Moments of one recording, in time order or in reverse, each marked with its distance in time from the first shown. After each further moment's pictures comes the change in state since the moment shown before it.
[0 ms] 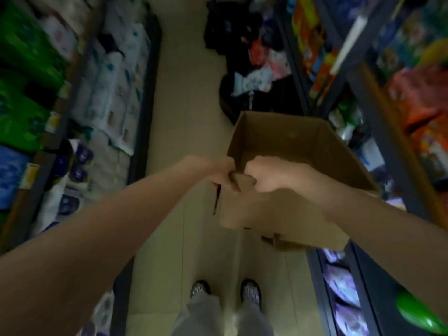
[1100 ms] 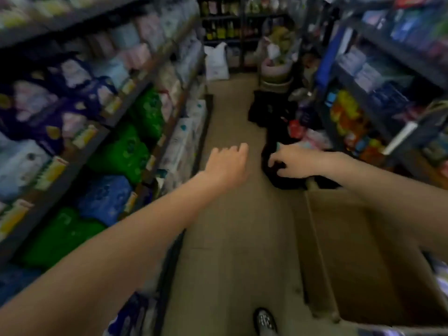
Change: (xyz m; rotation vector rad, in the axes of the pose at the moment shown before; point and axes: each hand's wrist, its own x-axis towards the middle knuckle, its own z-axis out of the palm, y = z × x) left_hand -0.249 -0.162 -0.035 0.255 0.863 -0.204; right_hand 0.026 -0.218 -0.145 -0.259 0.309 0.035
